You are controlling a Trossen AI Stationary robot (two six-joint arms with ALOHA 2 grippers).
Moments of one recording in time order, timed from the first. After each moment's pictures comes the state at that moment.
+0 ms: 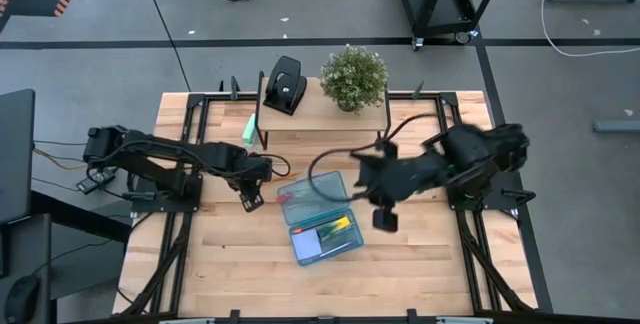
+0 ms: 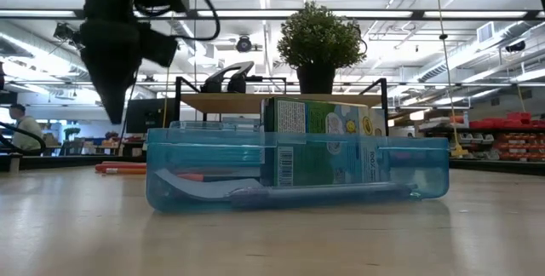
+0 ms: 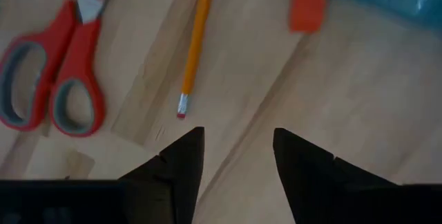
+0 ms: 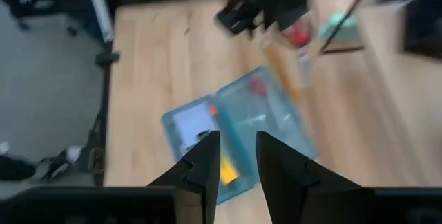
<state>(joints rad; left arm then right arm) -0.02 1.34 0.85 -0.90 -0.04 -0.52 0.42 1.77 2.34 -1.45 0.32 0.44</state>
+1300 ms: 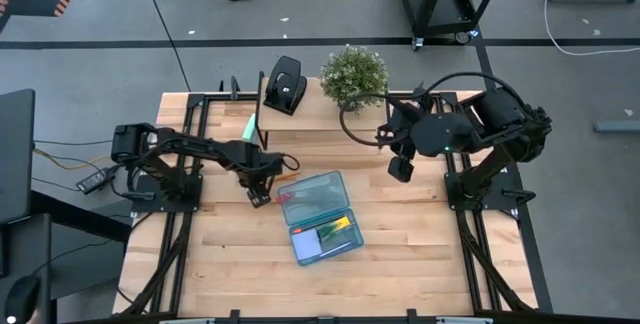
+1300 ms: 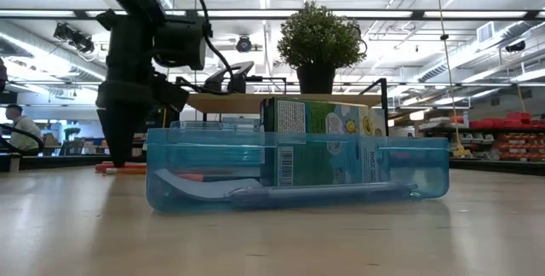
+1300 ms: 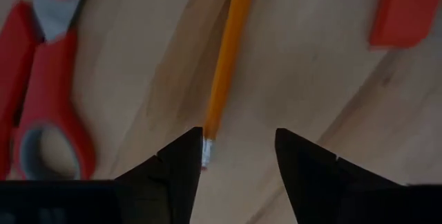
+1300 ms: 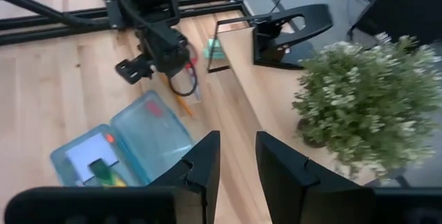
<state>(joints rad) 0.11 1.57 0.81 -0.76 0.01 -0.38 0.31 1.62 2.33 -1.57 0.59 0.41</state>
